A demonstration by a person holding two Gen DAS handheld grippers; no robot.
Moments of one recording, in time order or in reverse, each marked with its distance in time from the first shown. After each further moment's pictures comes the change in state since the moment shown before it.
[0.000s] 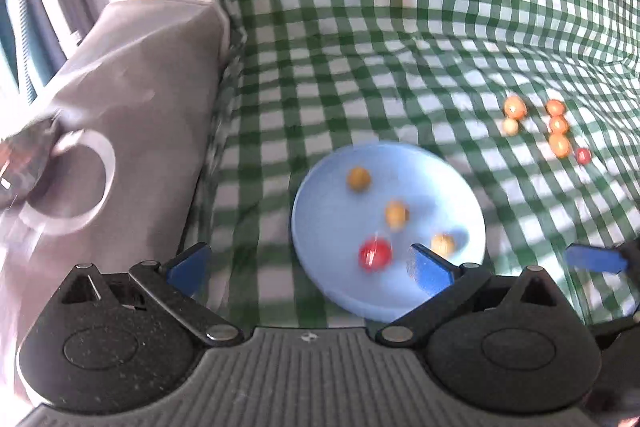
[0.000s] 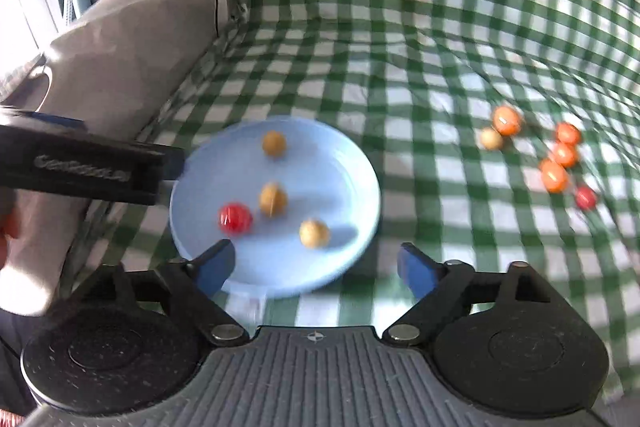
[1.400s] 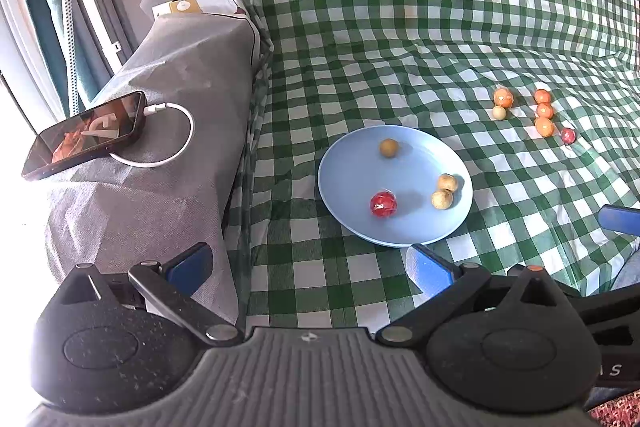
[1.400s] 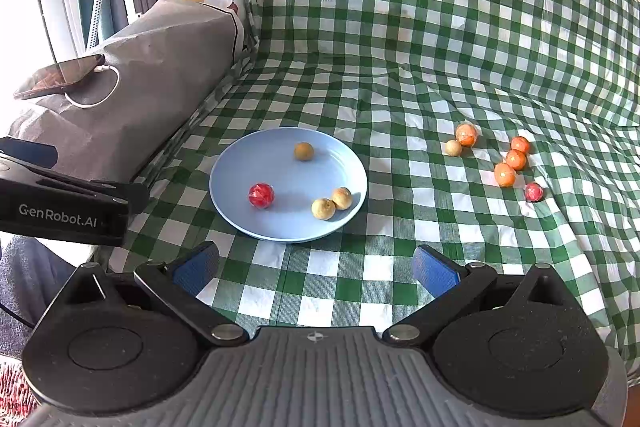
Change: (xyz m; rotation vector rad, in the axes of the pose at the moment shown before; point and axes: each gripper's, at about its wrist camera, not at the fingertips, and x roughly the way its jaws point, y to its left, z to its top) left arm -0.077 0.005 -0.046 0.021 -0.060 0.054; right arm -0.086 0.025 -0.047 -0.023 -0.124 -0.047
